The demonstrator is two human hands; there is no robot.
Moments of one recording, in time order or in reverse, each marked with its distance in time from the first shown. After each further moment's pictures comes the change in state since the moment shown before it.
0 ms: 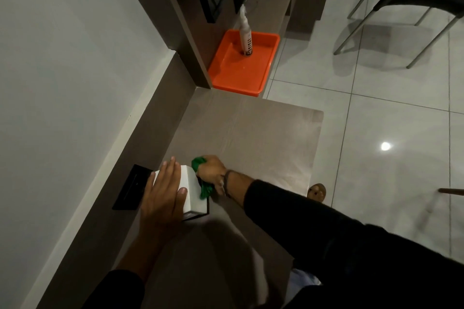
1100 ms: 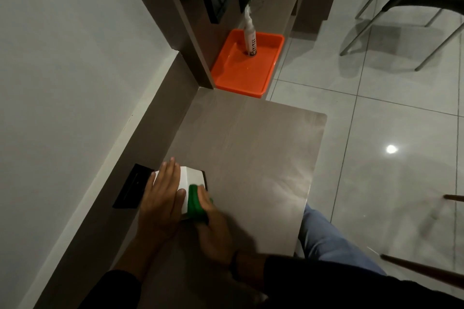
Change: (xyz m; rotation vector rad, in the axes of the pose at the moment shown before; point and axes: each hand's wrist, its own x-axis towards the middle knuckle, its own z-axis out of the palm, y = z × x) left_hand -0.011 0.000 0.002 -0.012 -0.019 0.003; right_hand -0.088 0.118 0.039 -0.086 -0.013 -0.558
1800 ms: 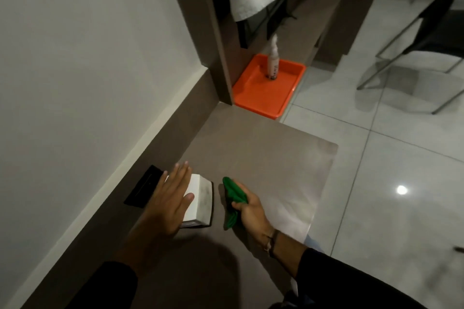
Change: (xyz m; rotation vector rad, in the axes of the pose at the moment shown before) left_hand 0.023 -0.008 -0.022 -0.088 -0.206 -0.005; right_hand 0.039 -0.036 -0.091 0.339 0.130 0.354
